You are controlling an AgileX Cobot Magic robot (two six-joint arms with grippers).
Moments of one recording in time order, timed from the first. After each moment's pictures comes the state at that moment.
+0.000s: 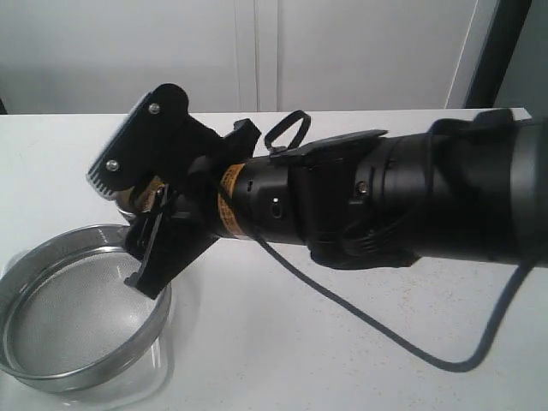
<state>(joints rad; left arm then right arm) -0.02 0.01 0.02 -0.10 0.45 0.05 0.94 1.62 -1.06 -1.26 0.02 0.92</state>
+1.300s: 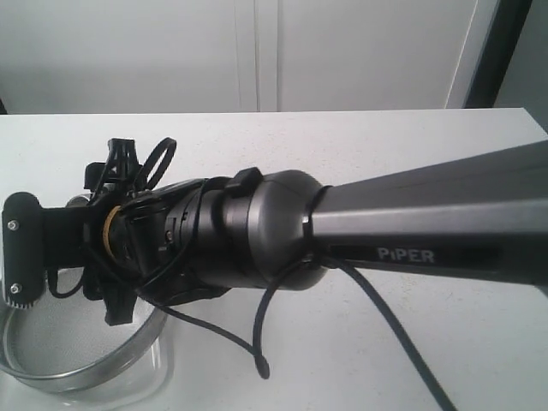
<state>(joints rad) -0.02 0.01 0.02 -0.10 0.45 0.05 1.08 1.96 -1.37 -1.25 0.27 0.33</state>
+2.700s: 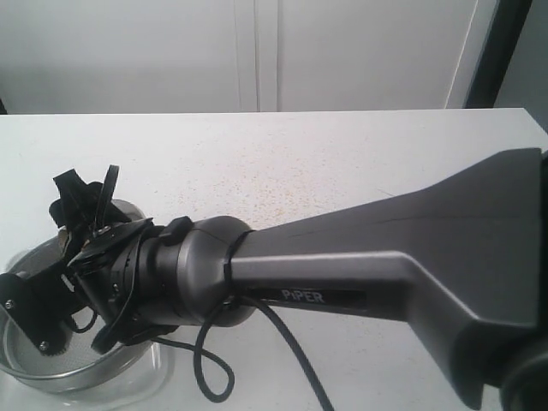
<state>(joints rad) -0.02 0.01 0.02 -0.10 0.45 0.05 1.13 2.11 -1.48 -1.40 0.43 0.00</state>
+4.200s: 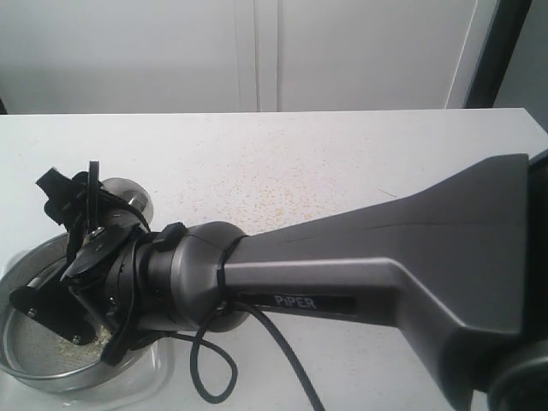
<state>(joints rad) -0.02 0.01 0.02 -0.10 0.45 0.05 1.14 2.12 -1.49 -1.56 0.53 -0.15</state>
